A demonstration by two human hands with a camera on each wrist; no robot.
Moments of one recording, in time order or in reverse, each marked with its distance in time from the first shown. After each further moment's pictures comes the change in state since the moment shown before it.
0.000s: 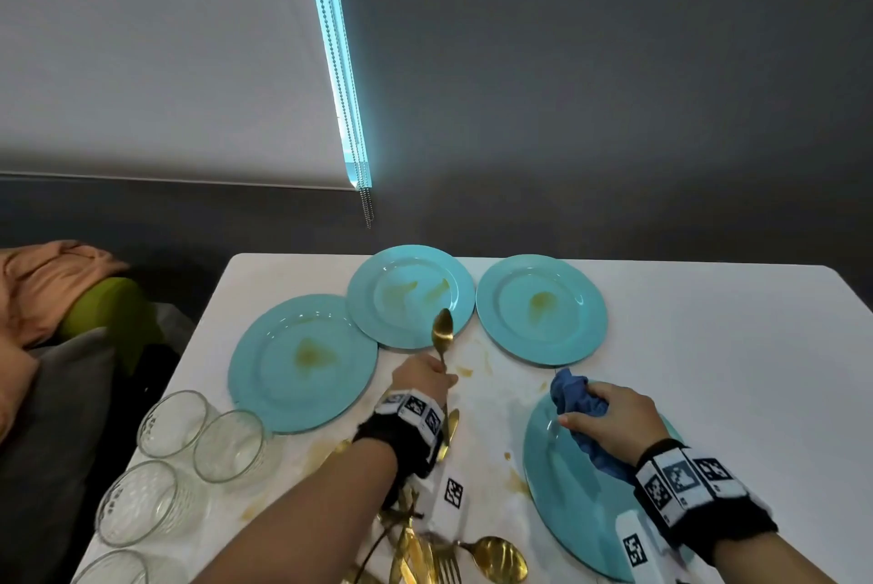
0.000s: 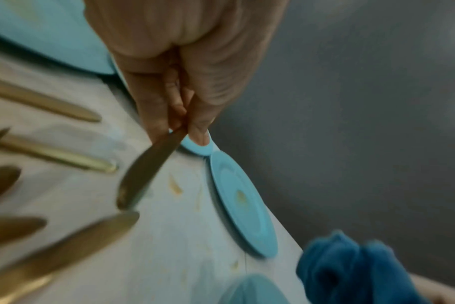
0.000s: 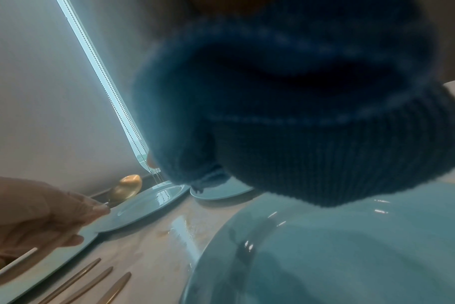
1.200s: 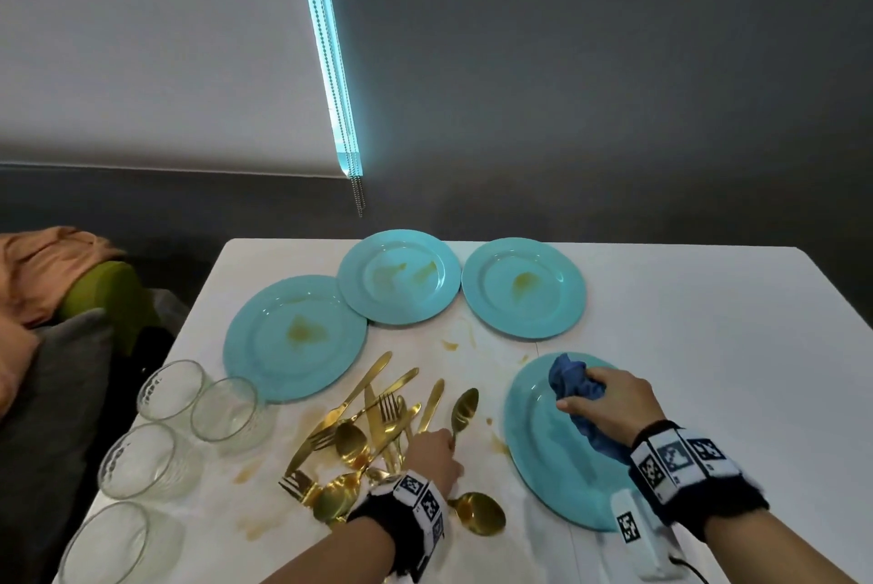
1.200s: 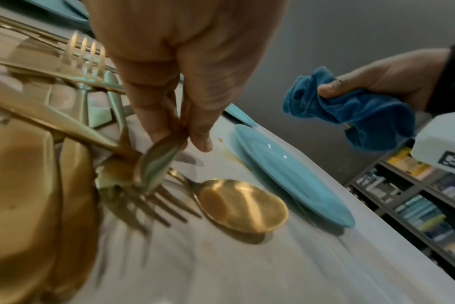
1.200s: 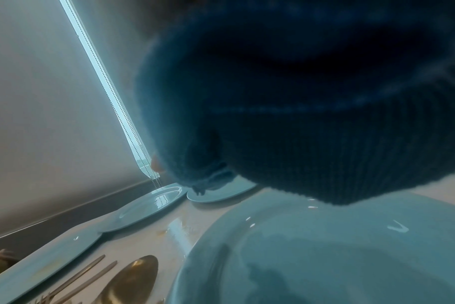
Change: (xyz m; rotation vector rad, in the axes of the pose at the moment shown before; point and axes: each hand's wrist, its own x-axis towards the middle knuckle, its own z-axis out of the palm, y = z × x) left_hand -0.074 -0.073 0.062 0.506 -0.228 0.160; right_hand -0.026 0.022 -0.013 -0.053 0.016 -0.013
